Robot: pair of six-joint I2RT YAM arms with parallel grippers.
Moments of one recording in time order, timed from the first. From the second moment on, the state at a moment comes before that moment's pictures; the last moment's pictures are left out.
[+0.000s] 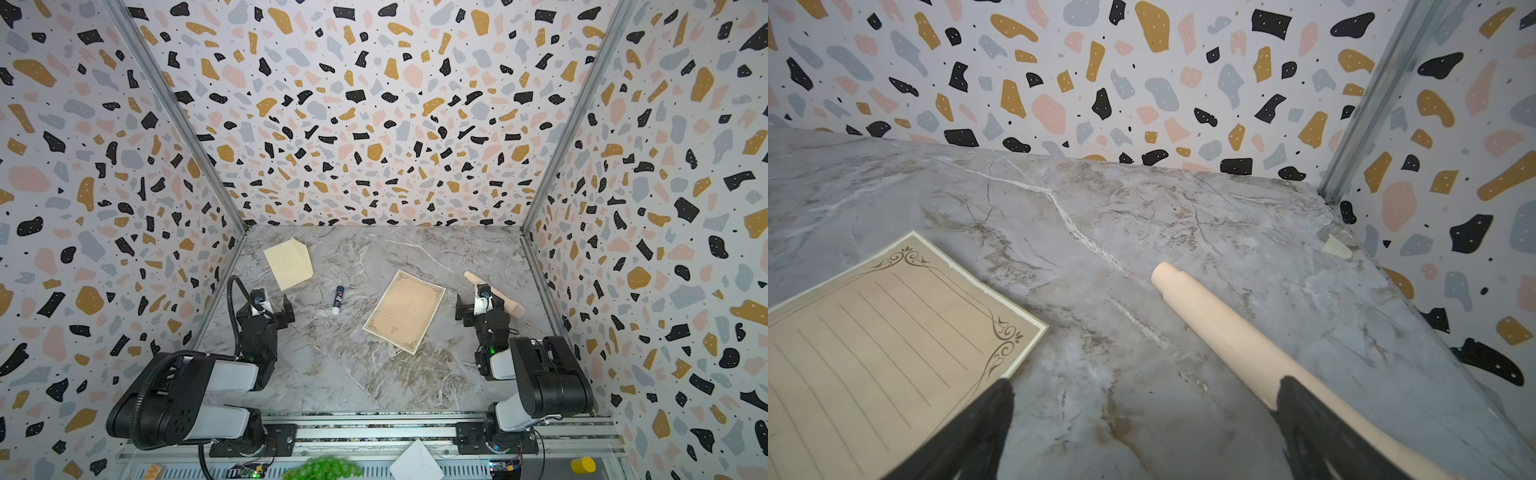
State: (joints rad) left arm -0.13 1.40 0.15 1.08 -0.40 0.02; right arm 0.07 1.50 0.20 1.12 -0.03 -0.09
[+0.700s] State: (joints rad) left arm -0.13 1.40 0.15 1.08 -0.40 0.02; right arm 0.05 1.50 0.20 1.12 -0.05 -0.09
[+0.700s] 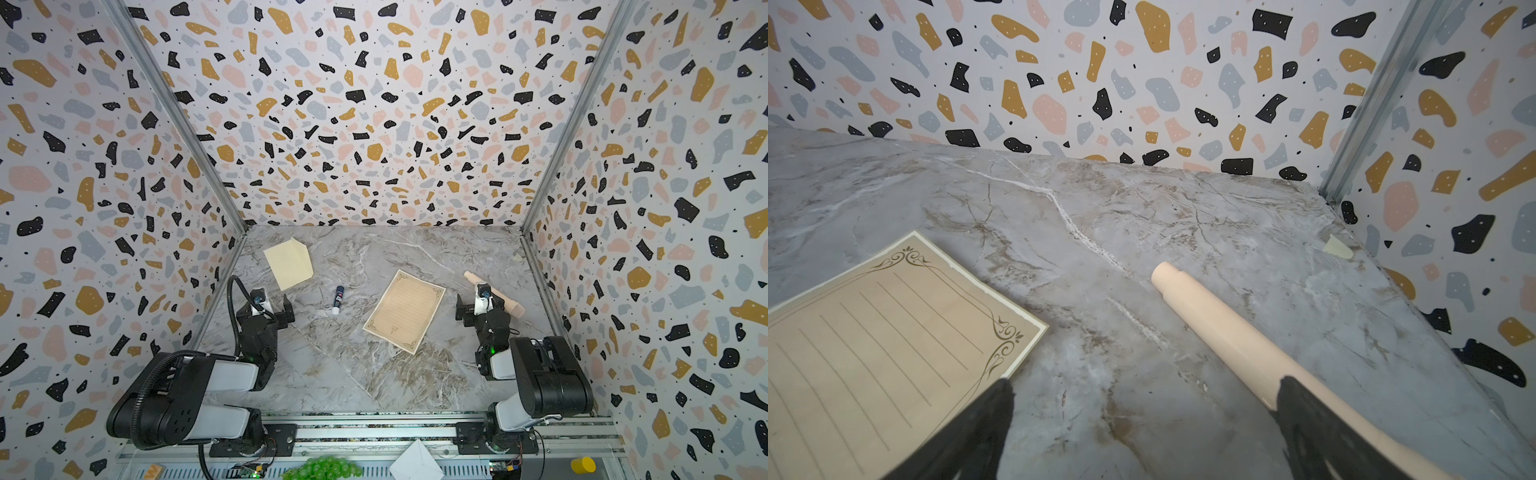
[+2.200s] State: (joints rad) left arm -0.69 1.11 0.45 0.35 0.14 -0.38; right arm 0.06 1.29 0.45 0.27 -0.57 0.51
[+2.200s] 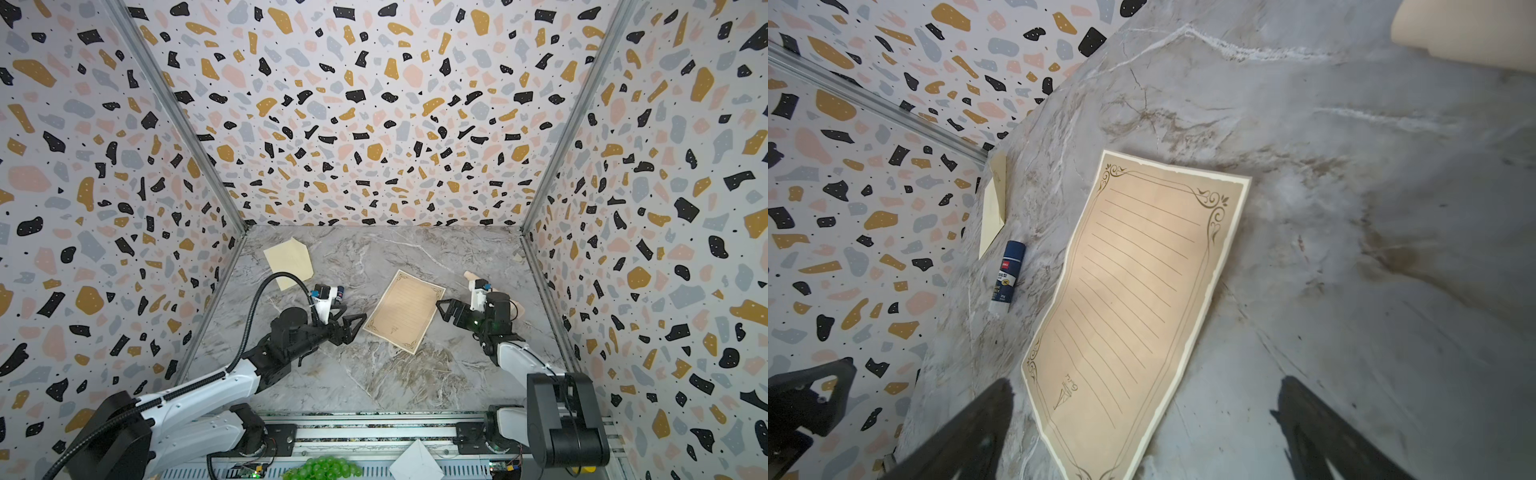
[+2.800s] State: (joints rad) left arm -0.81 1.49 0.56 0.31 0.12 -0.27; right arm 0.07 1.59 0.65 0.26 -0.58 0.51
